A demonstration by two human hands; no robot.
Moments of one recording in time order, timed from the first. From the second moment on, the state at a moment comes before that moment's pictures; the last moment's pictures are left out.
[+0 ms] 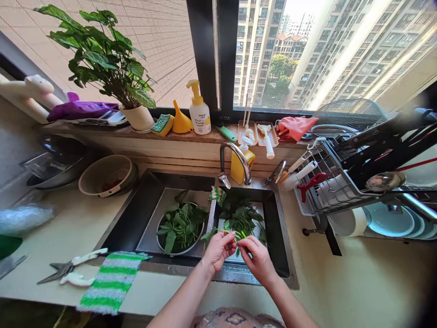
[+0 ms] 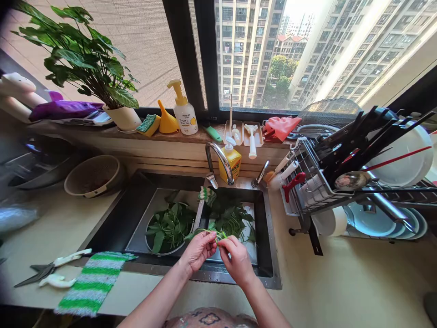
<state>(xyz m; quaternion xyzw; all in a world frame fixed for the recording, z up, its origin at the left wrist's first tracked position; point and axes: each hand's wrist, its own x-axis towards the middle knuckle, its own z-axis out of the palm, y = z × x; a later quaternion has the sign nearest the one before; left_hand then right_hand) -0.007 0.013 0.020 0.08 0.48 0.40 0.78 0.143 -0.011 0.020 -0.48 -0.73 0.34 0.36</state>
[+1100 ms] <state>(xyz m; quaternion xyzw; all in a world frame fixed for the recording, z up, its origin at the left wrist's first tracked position) -0.023 0.005 0.010 0.29 0.50 0.21 0.79 0.128 -0.017 -0.007 -0.53 -0.68 0.35 0.36</state>
